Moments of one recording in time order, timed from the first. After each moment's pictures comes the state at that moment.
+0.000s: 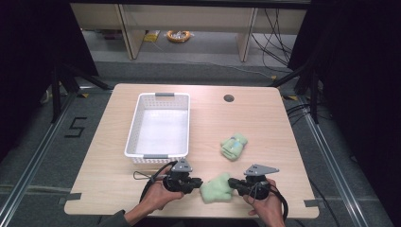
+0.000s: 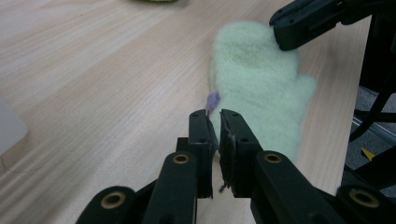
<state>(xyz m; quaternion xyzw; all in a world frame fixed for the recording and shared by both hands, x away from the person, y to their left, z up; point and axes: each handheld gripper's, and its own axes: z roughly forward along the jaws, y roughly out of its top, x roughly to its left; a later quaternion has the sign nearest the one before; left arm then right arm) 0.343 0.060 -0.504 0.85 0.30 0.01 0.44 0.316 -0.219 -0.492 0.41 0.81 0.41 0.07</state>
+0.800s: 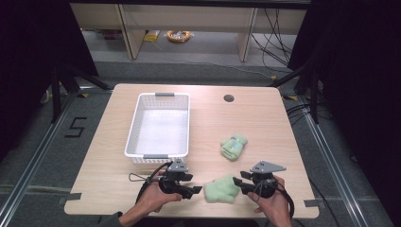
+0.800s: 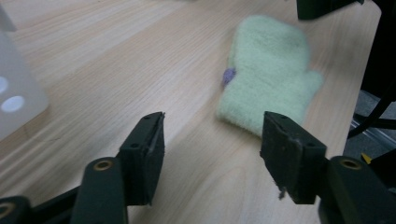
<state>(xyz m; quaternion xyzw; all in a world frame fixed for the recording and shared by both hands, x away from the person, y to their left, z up) 0.337 0.071 -0.499 0.84 0.33 0.01 0.43 0.317 -0.233 -0.479 0.42 0.81 0.39 0.13</state>
